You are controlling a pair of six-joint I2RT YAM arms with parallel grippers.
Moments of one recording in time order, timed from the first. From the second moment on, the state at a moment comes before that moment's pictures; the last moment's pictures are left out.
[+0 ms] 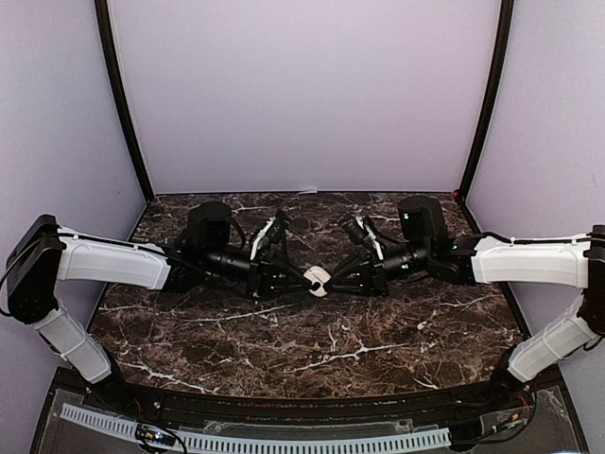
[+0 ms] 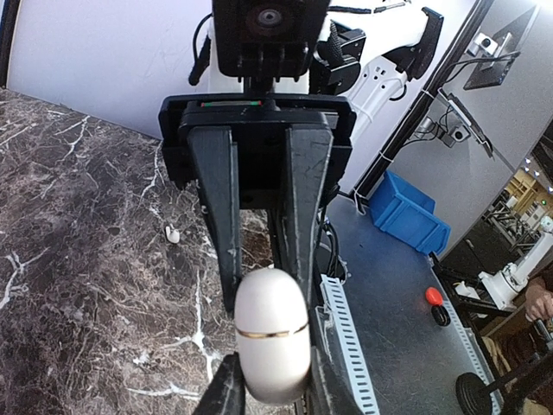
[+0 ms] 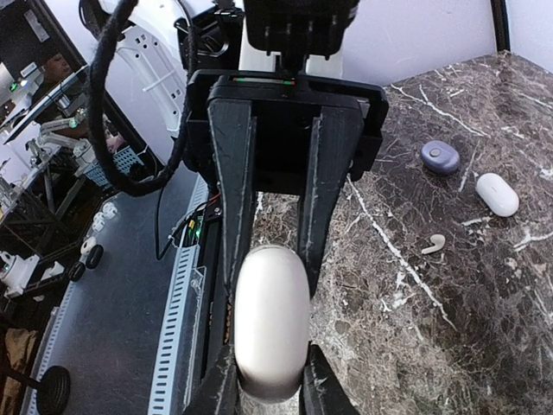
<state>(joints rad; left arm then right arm) -0.80 1.57 0.86 0.45 0.94 -0.27 0.78 1.40 0.84 0.11 -0.89 0.08</state>
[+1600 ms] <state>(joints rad) -0.82 1.60 0.85 0.46 0.91 -0.24 0.75 1.31 0.77 0.17 -0.64 0.17</state>
